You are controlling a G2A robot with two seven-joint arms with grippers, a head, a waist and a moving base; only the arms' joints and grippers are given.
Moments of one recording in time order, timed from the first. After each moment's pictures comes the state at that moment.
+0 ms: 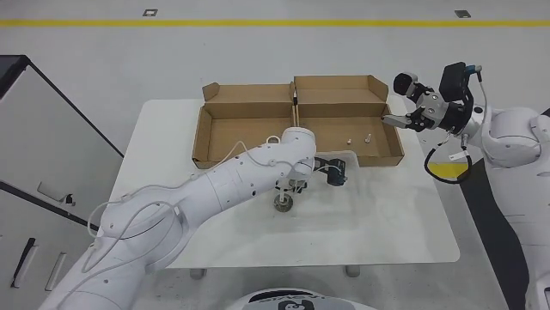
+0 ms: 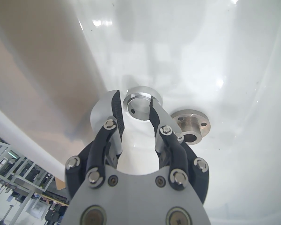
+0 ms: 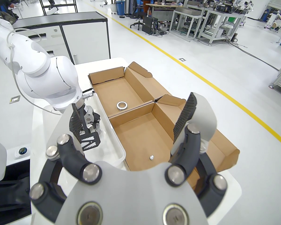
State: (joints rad) left arm 0.54 -1.54 -0.17 -1.09 0.92 -0.67 -1.15; right arm -1.20 -0.83 1.49 -1.50 -0.48 -1.01 0.48
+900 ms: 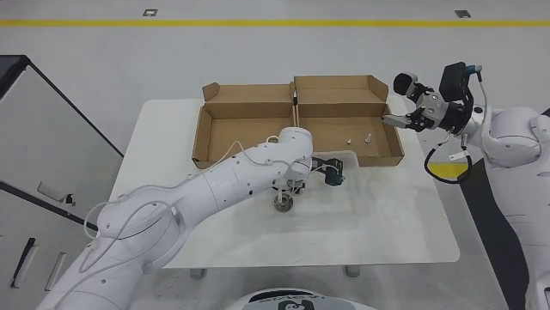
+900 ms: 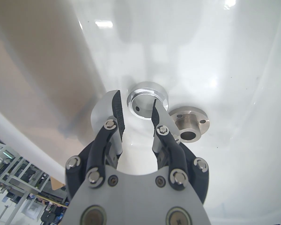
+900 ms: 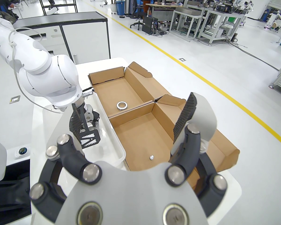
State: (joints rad) left arm 0.54 -1.52 -0.17 -1.11 0.90 -0.66 -1.16; right arm -1.20 -0.83 1.49 -1.50 -0.48 -1.01 0.48
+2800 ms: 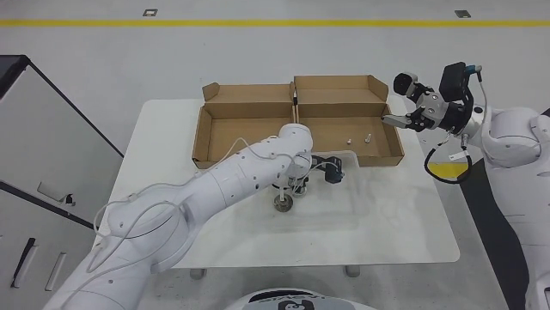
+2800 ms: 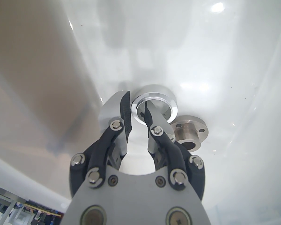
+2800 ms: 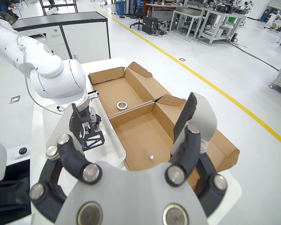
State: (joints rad) left arm 0.53 -1.58 -0.17 -0.96 0.86 -0.69 -1.13; right arm -1.20 -0.83 1.49 -1.50 -0.48 -1.01 0.48
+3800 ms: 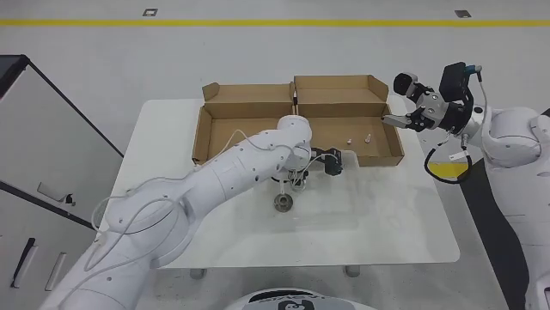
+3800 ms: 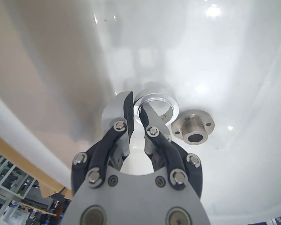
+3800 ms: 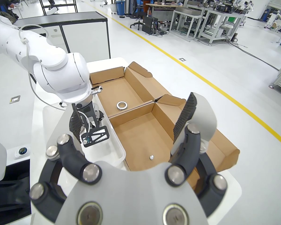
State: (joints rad) left arm 0.49 -1.57 -0.17 -0.95 0.80 -0.68 -1.14; right arm -1.20 -0.83 1.49 -1.50 -0.48 -1.01 0.48
